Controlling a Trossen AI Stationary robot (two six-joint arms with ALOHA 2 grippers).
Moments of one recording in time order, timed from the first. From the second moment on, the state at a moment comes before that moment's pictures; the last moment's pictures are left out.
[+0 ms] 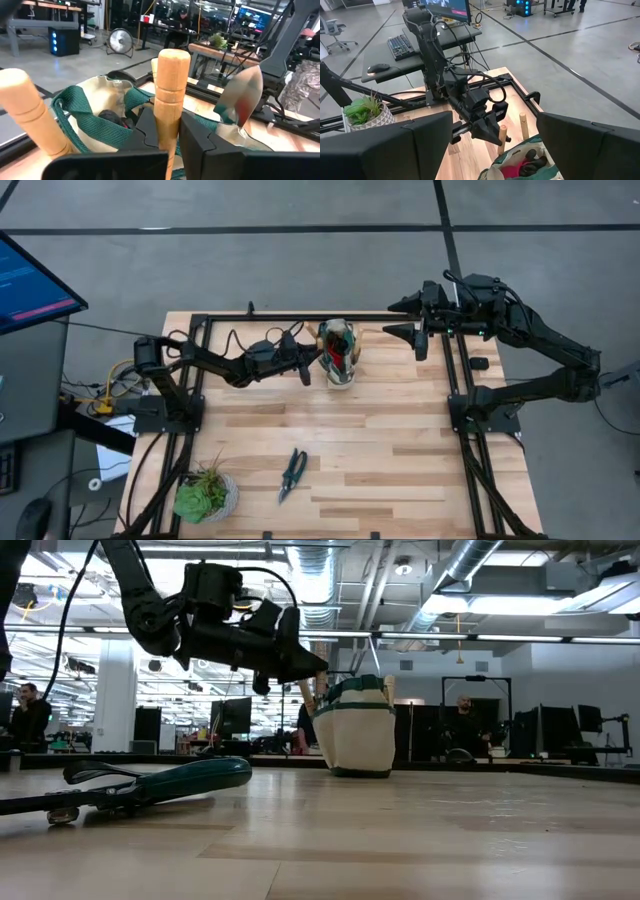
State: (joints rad) left arm 0.28 1.72 0.62 1.06 -0.13 -0.21; right arm -0.29 1.05 1.41 -0.63 -0.05 0.08
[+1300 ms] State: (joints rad) left arm 0.15 1.22 0.62 0.38 -0.05 -0.22; right arm -0.27 1.05 1.41 -0.65 -0.08 0.09
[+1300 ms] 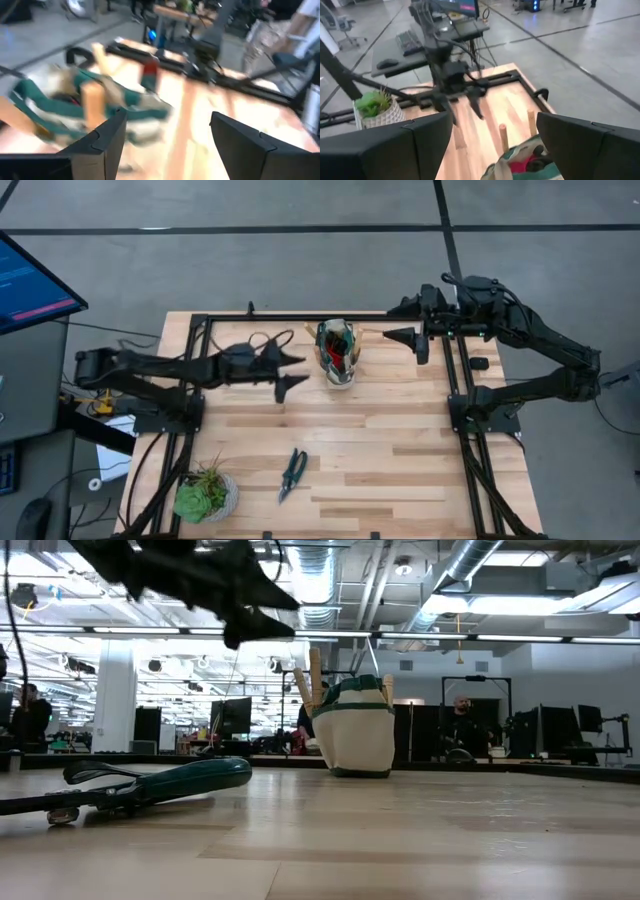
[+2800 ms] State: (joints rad) left arm -0.35 1.63 0.85 -0.23 -0.06 -1.16; right arm -0.13 1.05 1.40 -0.95 -0.08 0.24
